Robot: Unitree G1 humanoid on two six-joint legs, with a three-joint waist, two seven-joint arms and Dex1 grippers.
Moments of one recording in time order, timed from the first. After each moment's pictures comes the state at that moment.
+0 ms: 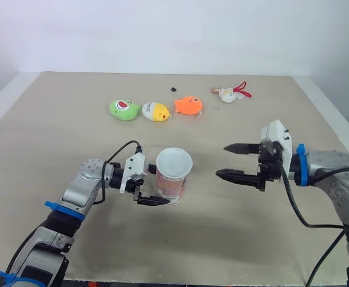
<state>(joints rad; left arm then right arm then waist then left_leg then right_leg) -0.50 0.54 -0.23 0.11 -0.33 0.14 -1.35 -0.35 -0.85 -0.12 -0.33 0.61 0.75 1.04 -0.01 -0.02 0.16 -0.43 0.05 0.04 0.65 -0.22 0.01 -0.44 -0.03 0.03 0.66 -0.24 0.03</state>
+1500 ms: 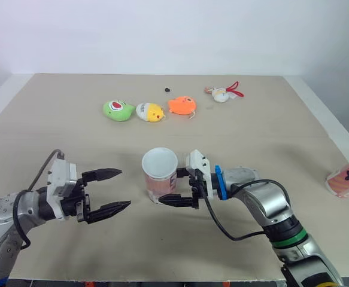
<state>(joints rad) 0.07 0.72 0.28 -0.46 -0.75 0.39 -1.09 -0.48 -0.46 0.32 -0.13 0.38 0.56 1.06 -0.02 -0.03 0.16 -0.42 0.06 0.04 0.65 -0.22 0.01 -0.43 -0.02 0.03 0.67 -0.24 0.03</state>
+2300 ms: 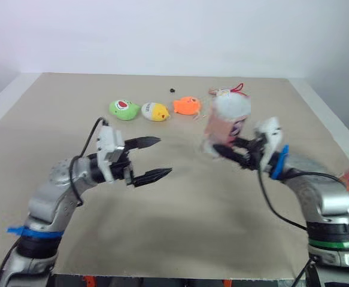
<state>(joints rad) -0.43 0.48 -0.04 -0.26 -0.58 0.35 -0.98 -0.38 -0.57 -0.24 -0.17 0.46 0.62 0.73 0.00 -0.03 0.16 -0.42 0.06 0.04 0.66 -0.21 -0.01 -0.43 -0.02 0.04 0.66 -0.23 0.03</state>
